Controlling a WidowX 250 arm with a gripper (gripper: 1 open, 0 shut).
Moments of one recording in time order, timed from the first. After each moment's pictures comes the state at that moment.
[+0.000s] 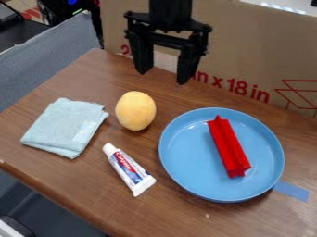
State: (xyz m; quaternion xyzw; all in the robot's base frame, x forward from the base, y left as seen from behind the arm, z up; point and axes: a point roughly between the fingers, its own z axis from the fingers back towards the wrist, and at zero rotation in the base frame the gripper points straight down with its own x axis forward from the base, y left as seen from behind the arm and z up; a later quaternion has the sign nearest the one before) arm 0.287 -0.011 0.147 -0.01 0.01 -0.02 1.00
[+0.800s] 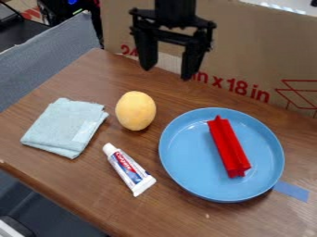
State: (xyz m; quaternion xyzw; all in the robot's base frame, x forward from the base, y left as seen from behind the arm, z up) arm 0.296 -0.016 0.140 0.00 0.01 -0.03 1.00
